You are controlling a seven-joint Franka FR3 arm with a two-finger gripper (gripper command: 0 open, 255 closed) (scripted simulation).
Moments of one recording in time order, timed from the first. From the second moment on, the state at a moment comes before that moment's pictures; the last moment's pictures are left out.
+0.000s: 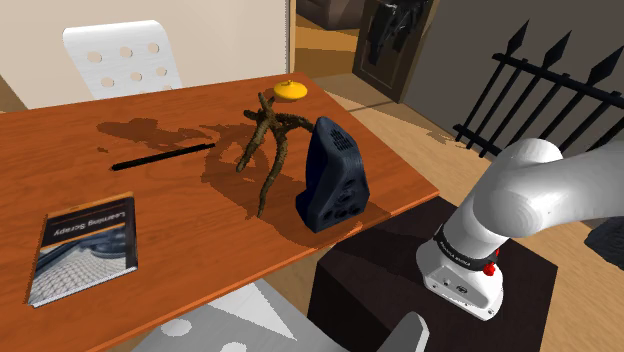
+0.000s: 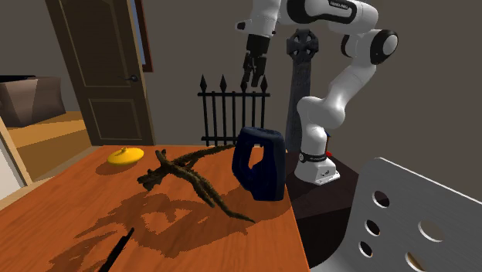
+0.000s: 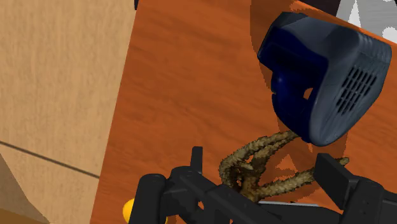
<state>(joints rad) 0.00 -0.83 0.07 -2.34 -0.02 1.68 0.03</state>
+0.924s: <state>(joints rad) -0.02 -0.63 0.34 -2.44 0.09 1.90 0.45</state>
